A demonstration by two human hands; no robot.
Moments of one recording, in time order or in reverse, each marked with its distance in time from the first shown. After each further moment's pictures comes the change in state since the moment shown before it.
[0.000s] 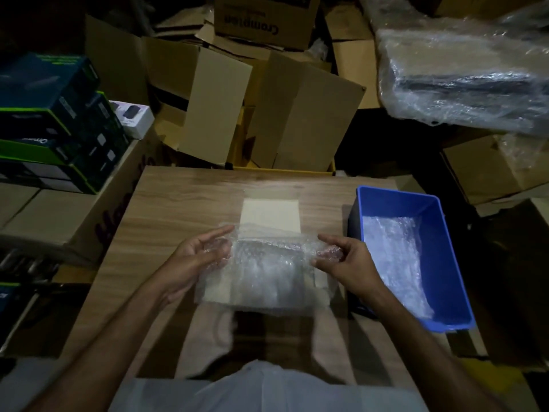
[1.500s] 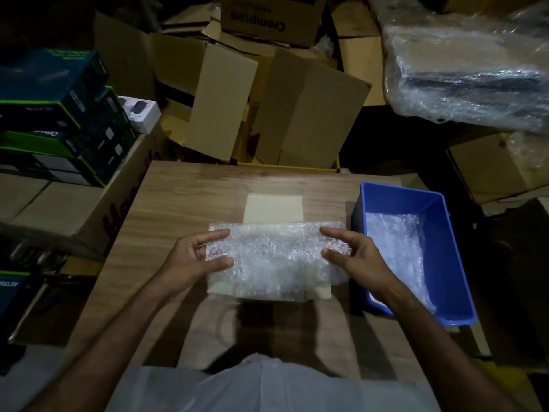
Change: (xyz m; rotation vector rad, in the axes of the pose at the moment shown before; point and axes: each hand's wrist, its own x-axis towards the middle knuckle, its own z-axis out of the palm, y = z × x) left_hand -0.012 -0.015 -0.006 0.170 0.095 0.142; right_hand -0.007 -0.003 -0.016 0.108 -0.133 -0.088
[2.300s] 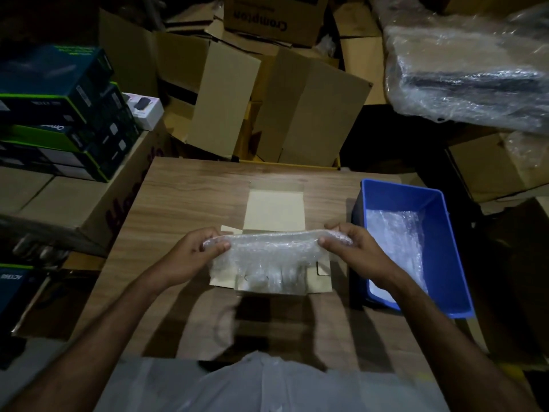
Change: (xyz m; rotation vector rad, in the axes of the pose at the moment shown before) left_hand 0.003 -0.007 -0.016 0.343 -0.138 0.113; right_hand 0.003 -0.001 -0.005 -0.041 -0.099 0.059
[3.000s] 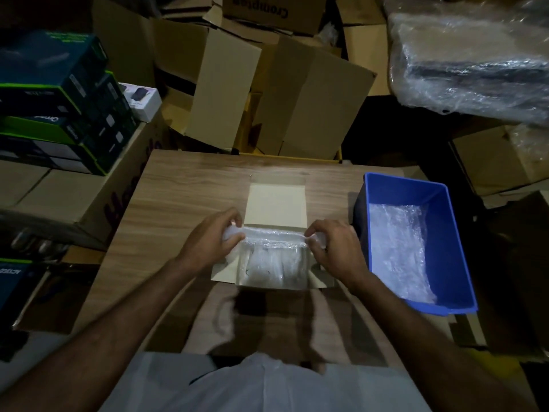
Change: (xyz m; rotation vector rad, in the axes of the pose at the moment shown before) left_hand 0.040 -0.005 0.025 0.510 0.195 0.132; right_hand 0.025 0.019 0.046 -0.761 0.246 -0.334
